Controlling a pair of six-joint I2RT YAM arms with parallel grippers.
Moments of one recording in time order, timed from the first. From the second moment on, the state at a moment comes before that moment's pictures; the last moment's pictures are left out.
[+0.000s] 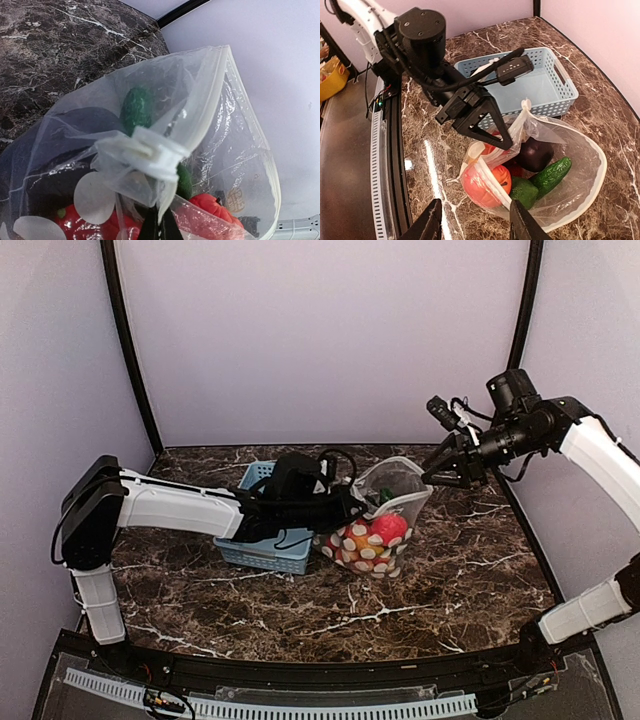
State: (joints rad) left arm -0.97 1.89 1.26 0.22 0.09 -0.97; right arm 0.37 1.33 1.43 -0.99 -0.81 -0.52
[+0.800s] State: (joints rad) left arm -0.99 1.75 1.28 0.16 0.08 -0.89; right arm 0.64 1.49 1.49 -1.10 -0.57 -0.68
